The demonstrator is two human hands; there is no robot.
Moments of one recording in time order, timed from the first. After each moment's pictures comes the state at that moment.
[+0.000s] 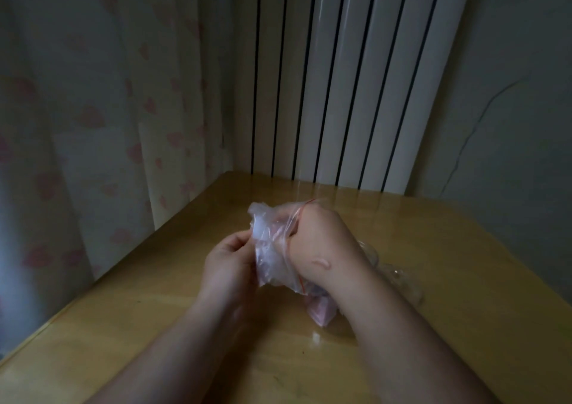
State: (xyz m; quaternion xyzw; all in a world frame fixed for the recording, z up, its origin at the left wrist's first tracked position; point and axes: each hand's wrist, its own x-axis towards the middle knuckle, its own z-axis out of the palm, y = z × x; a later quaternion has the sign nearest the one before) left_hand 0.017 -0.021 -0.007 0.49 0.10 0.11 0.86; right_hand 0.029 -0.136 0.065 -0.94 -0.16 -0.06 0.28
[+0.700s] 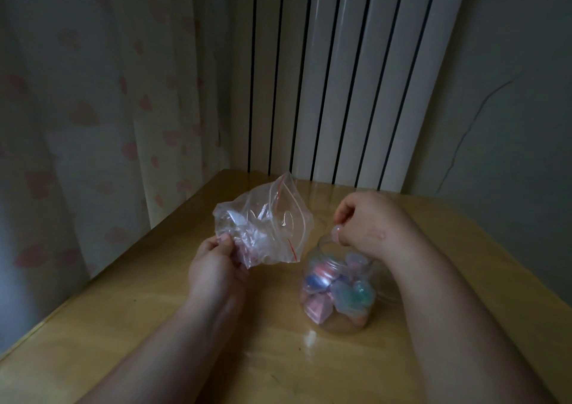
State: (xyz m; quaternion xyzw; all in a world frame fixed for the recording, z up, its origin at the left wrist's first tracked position) left_hand 0.039 -0.009 -0.023 0.35 0.18 0.16 0.90; right_hand 0.043 -0.194 0.082 -0.97 -0.06 -0.10 0.22
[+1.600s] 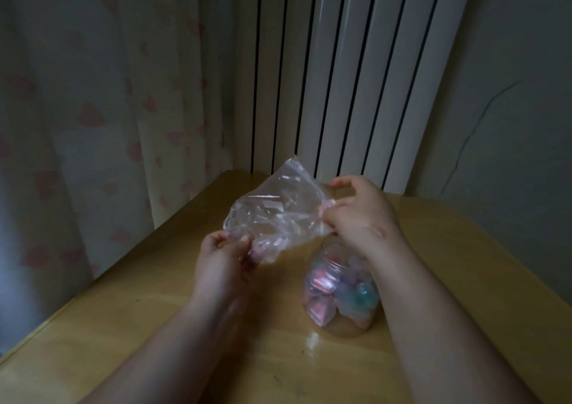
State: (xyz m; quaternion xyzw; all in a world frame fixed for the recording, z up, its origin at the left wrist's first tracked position) left_hand 0.031 -0.014 -0.015 0.38 0.14 0.17 0.90; right_hand 0.047 -0.176 0.073 -0.86 -0.04 -0.13 0.50
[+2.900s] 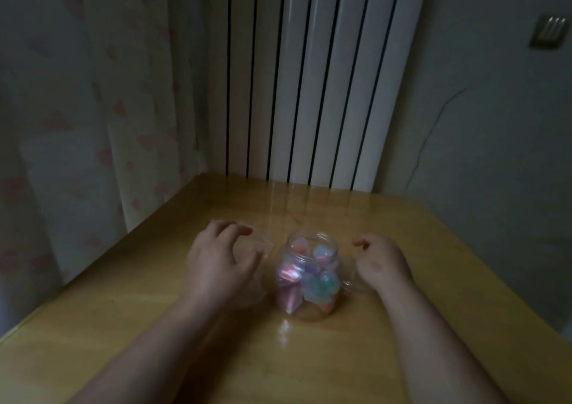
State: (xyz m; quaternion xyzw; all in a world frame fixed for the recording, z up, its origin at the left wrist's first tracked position) left_hand 0.008 -0.024 -0.005 0.91 0.02 0.24 0.33; right_hand 0.071 -0.272 -0.002 -0.94 0.13 -0.12 0.28
